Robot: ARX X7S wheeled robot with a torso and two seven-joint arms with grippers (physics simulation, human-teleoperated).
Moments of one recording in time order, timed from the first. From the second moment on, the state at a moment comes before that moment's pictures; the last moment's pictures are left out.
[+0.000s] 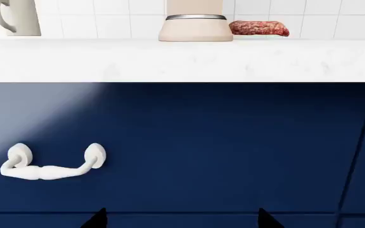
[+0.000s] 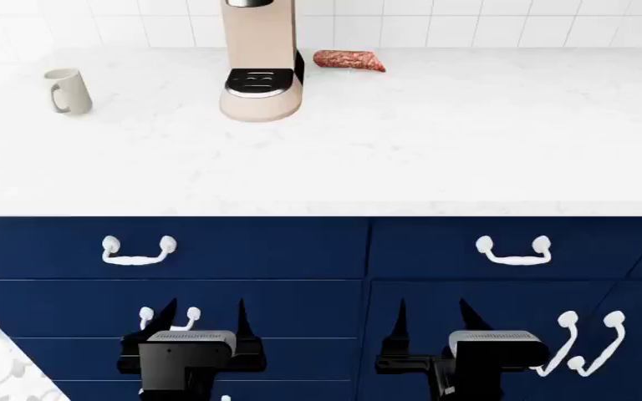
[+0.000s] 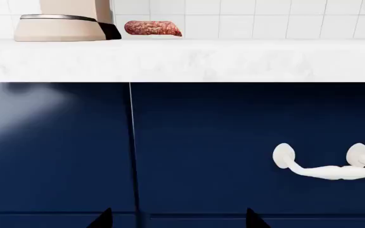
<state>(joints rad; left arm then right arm) 0.00 0.00 0.00 0.00 0.00 0.00 0.00 0.00 0.00 0.00 0.00 0.00 0.00 0.00</state>
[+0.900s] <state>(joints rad) -0.14 -0.12 0.03 0.49 -0.05 -0.36 -0.09 0.13 0.13 -0.06 -0.59 -0.06 0.46 0.07</state>
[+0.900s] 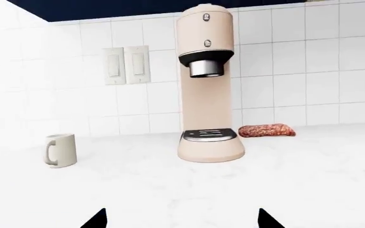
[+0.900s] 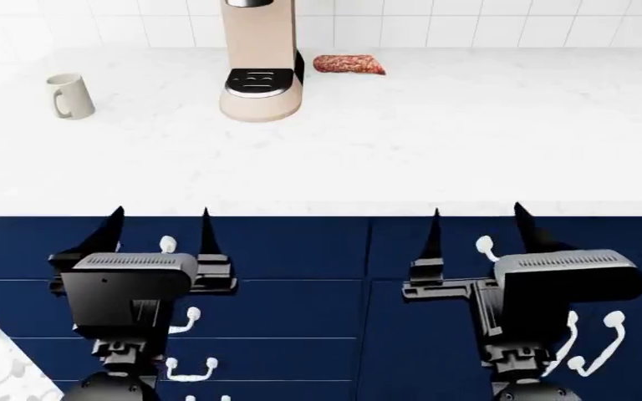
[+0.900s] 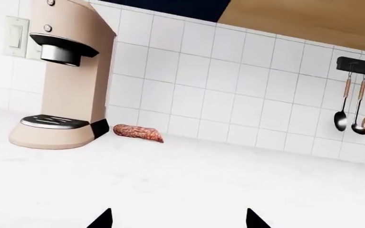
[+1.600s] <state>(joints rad) -0.15 -0.16 0.05 0.49 -0.07 -0.35 -0.12 0.15 0.16 -0.06 -0.61 -0.04 0.46 0.12</state>
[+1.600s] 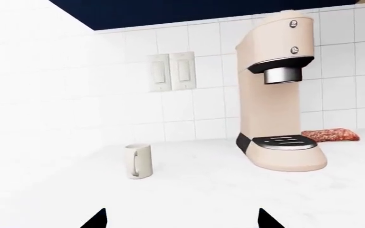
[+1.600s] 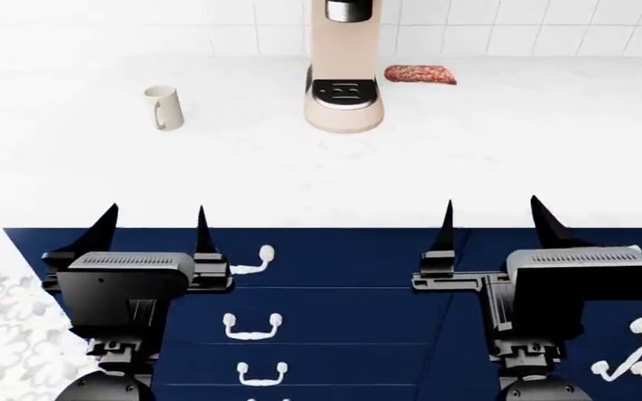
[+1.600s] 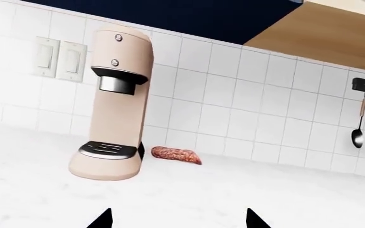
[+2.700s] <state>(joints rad) -0.13 -0.20 0.07 0.46 -0.09 -0.31 -0.16 0.14 0.17 -0.08 -0.61 0.01 0.44 0.16</state>
